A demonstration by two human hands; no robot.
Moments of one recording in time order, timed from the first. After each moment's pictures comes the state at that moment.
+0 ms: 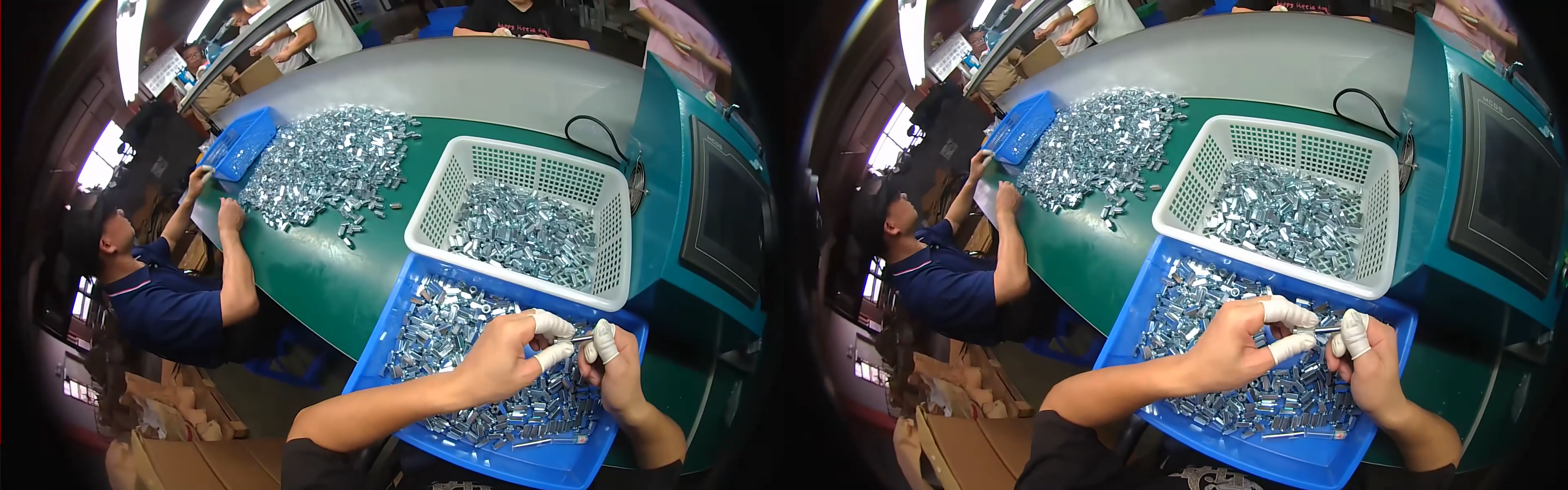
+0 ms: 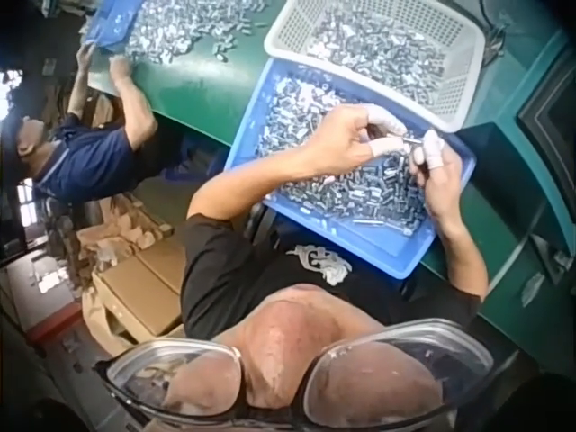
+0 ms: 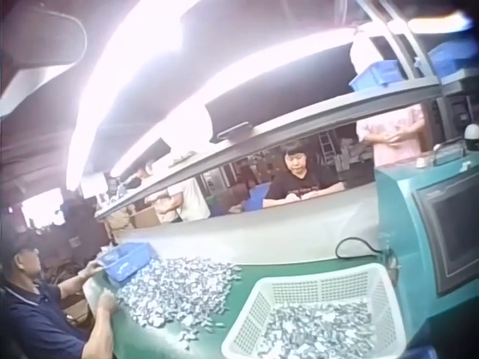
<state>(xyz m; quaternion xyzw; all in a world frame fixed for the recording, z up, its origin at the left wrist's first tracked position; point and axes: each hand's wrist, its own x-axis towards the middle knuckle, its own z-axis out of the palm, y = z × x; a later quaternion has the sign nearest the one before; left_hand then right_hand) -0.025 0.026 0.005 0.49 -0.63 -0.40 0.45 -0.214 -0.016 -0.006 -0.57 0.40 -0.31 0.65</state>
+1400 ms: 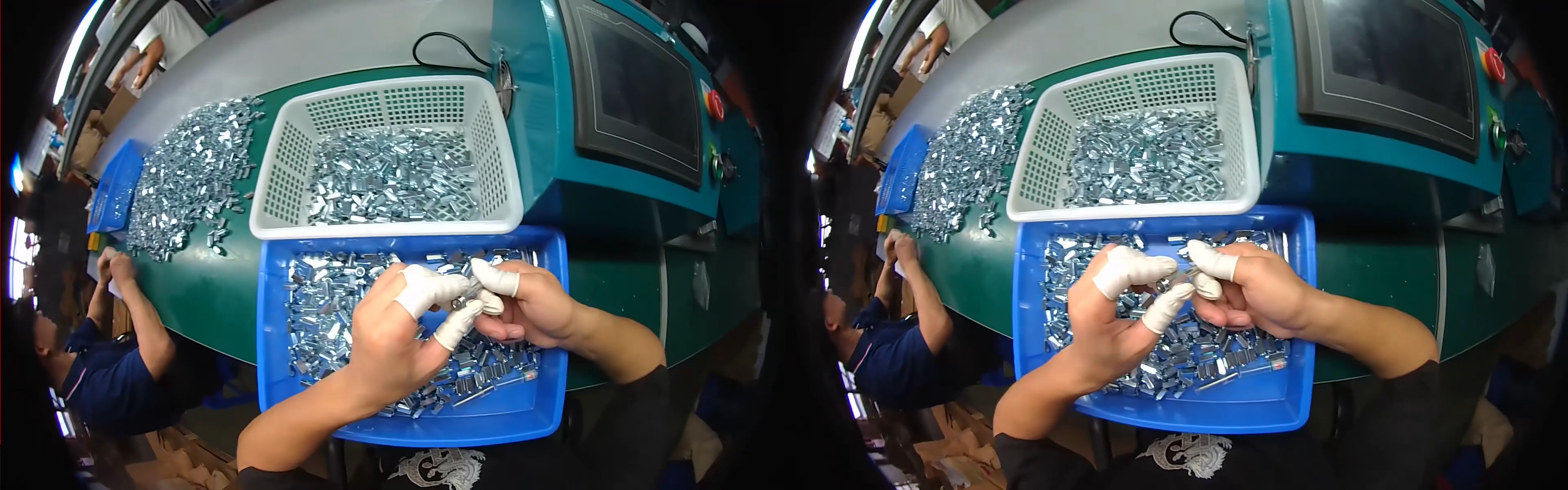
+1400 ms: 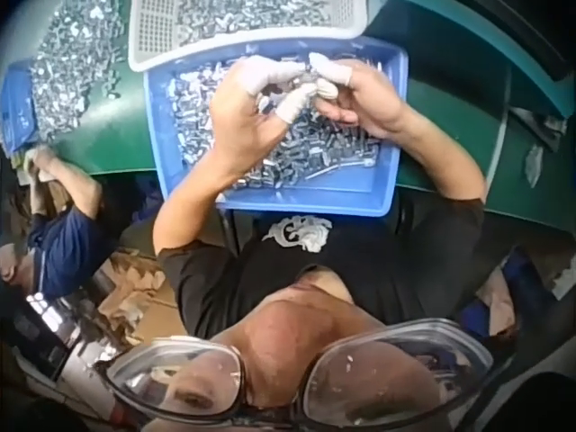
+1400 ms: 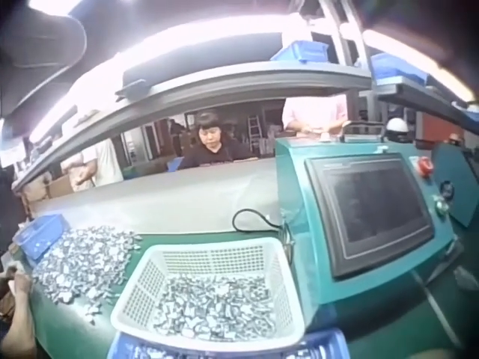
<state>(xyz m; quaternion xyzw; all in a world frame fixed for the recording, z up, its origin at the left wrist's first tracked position) -0.038 0.021 0.007 0.43 -0.75 -0.17 0.47 -0.220 -0.032 -0.005 -0.34 0.29 -0.14 0.89</state>
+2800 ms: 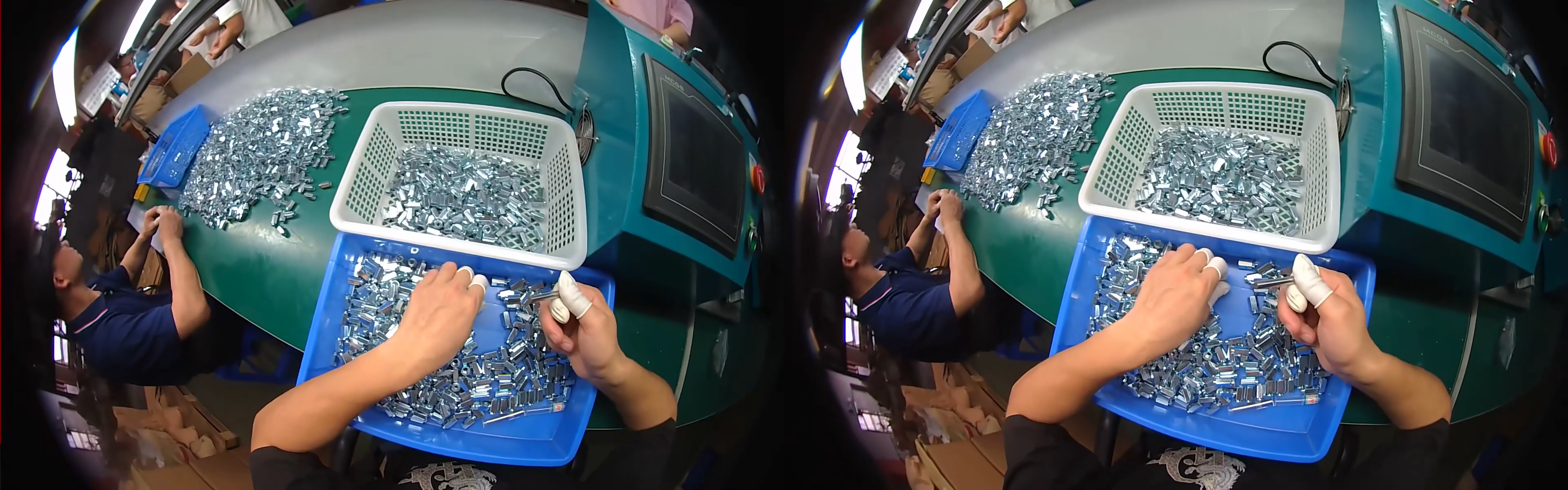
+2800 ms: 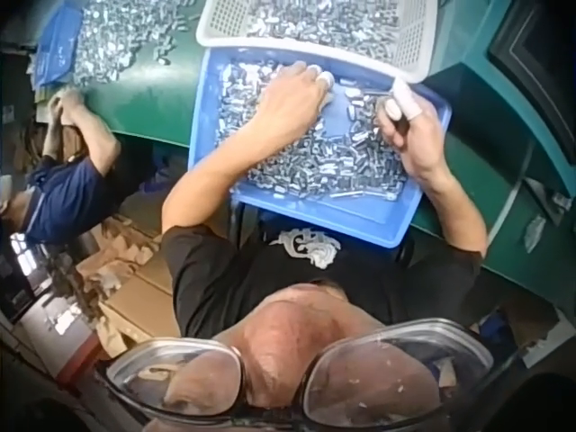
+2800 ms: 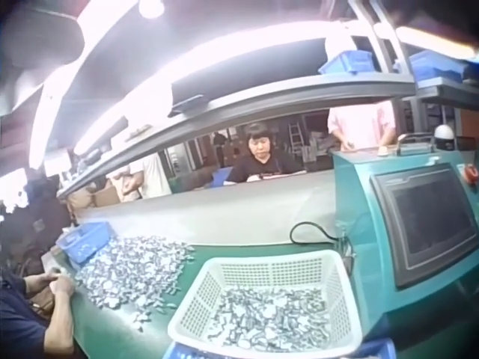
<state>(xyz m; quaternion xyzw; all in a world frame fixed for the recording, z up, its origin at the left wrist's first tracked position) -0.011 0.012 -0.028 0.58 -0.80 -0.06 0.15 -0.216 -0.024 0.000 -0.43 0.38 -0.28 0.77</state>
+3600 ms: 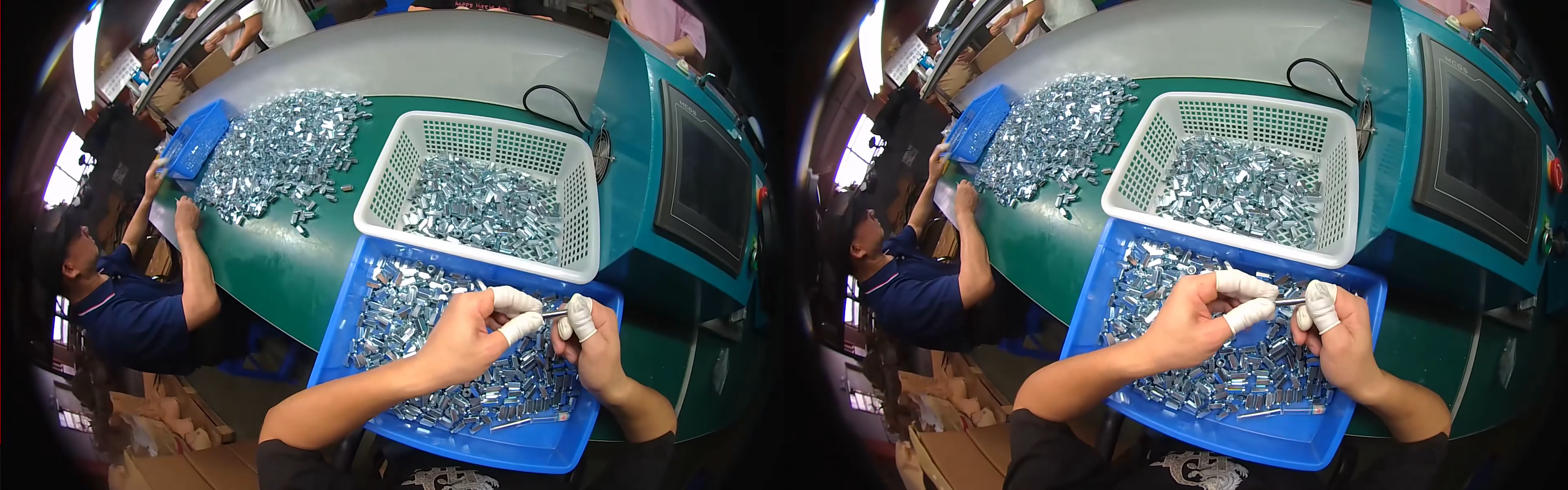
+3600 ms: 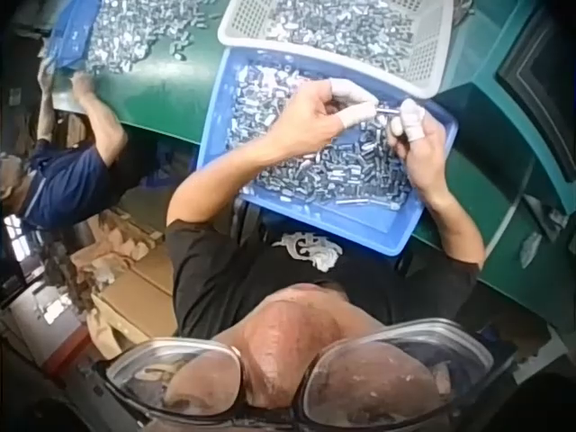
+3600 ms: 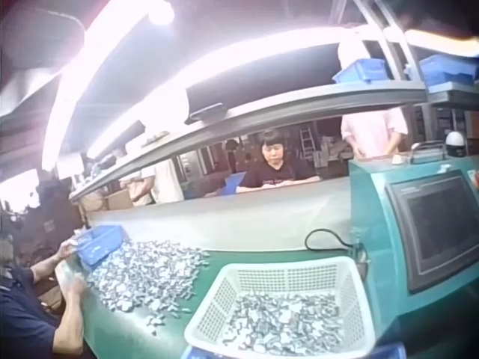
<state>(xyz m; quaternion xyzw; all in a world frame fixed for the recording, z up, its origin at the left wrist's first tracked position) -0.026 0.024 0.003 0.50 -0.51 -0.55 0.43 -0.214 -0.015 -0.006 -0.58 0.39 -0.32 0.64</state>
